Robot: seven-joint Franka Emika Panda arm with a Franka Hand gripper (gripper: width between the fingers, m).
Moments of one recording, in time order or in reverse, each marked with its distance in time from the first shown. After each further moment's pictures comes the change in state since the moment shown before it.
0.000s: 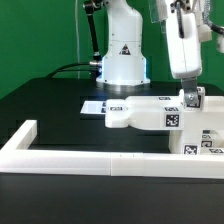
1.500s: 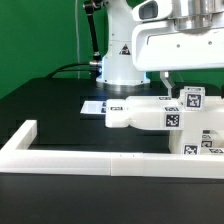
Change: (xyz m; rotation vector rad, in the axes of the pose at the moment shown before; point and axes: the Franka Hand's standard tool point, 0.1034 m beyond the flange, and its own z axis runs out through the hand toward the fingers) arm -0.012 0.008 0.001 -0.087 0.015 -1.319
